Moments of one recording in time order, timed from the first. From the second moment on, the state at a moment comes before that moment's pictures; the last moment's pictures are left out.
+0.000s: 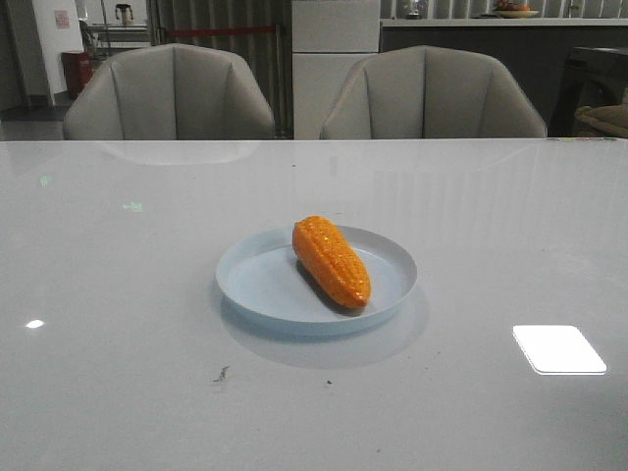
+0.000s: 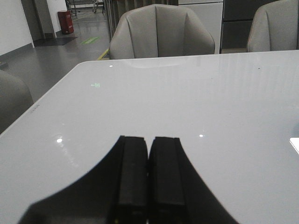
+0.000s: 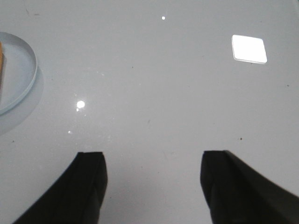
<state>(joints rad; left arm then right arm) 0.01 0.00 0.01 0.10 0.18 0.00 -0.06 0.55 -0.55 0.07 0.60 -0.17</state>
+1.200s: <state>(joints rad) 0.01 0.00 0.01 0.10 0.18 0.00 0.03 -0.01 0.03 0.06 0.18 -0.17</state>
